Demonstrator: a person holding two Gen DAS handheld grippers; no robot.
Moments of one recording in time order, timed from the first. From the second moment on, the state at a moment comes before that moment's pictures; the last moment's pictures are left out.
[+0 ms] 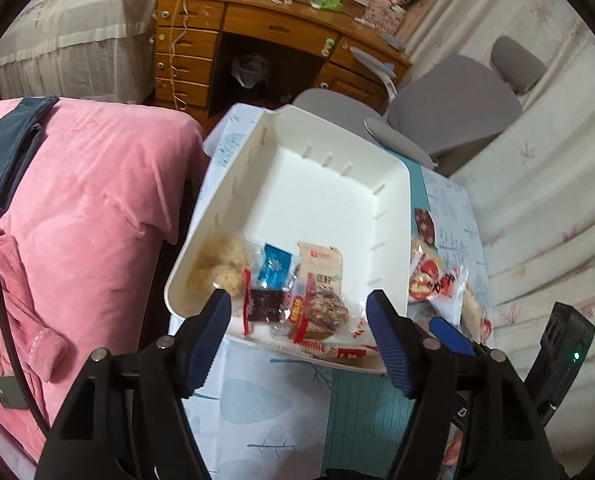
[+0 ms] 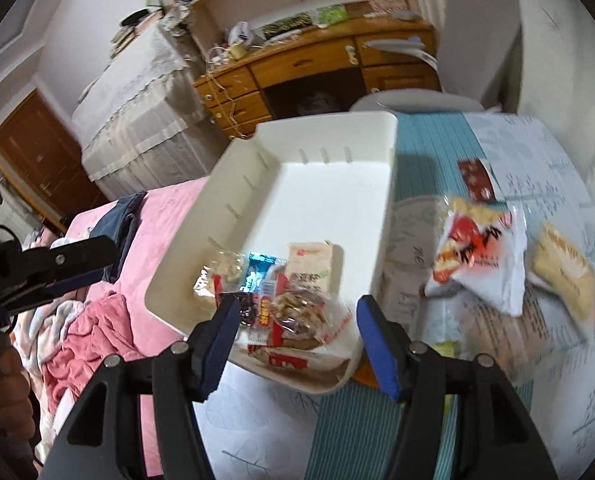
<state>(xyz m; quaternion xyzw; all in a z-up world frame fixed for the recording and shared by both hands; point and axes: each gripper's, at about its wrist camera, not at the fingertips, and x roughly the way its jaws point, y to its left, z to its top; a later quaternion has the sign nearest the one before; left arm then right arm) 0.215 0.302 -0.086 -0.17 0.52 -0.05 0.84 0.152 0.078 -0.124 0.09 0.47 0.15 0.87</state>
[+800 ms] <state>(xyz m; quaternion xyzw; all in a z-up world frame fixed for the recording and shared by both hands) 0.184 0.201 -0.143 -0.12 0.63 -0.15 0.76 0.091 0.006 -0.169 0.07 0.54 0.04 0.84</state>
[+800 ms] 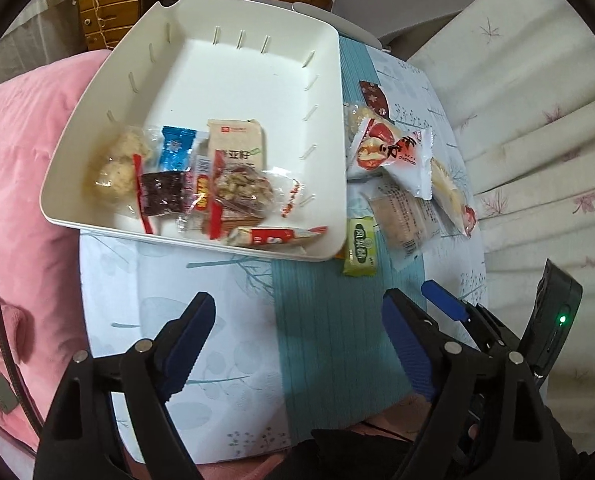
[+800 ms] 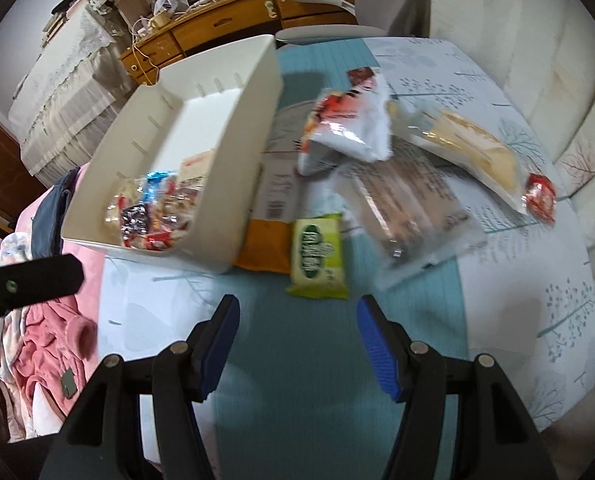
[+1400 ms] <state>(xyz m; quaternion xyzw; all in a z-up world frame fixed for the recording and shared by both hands) 0.174 0.092 -0.141 -0.11 0.65 -0.11 0.75 0.094 -0.118 -0.158 0.06 0.54 0.05 0.84</state>
